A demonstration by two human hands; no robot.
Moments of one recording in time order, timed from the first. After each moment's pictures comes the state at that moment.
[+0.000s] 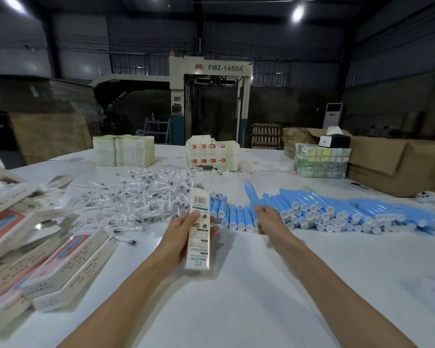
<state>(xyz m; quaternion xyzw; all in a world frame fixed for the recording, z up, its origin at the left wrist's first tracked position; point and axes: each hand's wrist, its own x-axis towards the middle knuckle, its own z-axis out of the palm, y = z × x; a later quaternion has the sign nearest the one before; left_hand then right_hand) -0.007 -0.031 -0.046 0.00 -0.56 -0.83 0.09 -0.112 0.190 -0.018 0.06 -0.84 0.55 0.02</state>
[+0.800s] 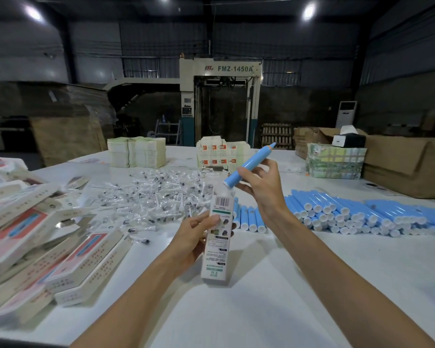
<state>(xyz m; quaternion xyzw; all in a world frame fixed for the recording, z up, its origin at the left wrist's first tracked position) 0.003 -0.034 -0.038 -0.05 -0.59 -0.80 0.07 -0.078 0.138 0.059 0.24 -0.55 0.79 0.06</state>
